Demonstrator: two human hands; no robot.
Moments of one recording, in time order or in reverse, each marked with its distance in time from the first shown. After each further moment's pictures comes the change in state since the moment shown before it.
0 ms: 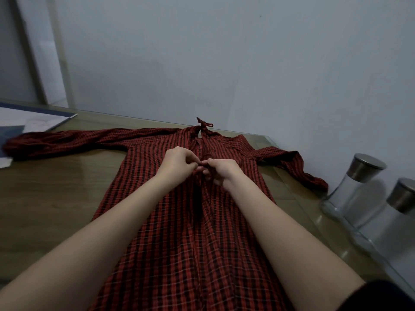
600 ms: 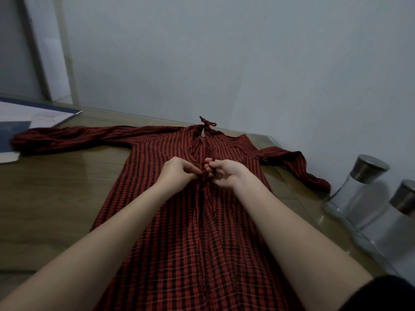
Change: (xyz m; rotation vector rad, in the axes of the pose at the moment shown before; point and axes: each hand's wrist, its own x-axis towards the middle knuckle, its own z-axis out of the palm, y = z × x) left_hand -0.018 -0.020 0.006 -0.110 -0.099 -0.128; right_hand -0.006 -0.005 -0.002 0.164 -0.114 0.183
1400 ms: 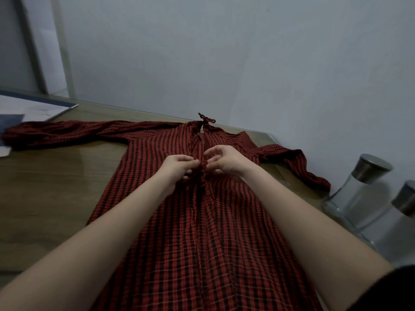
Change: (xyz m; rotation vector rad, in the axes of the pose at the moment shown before) left_hand 0.019 -0.009 0.012 -0.694 -0.069 -0.305; right_hand -0.004 -0.015 -0.008 -0.768 -0.003 -0.353
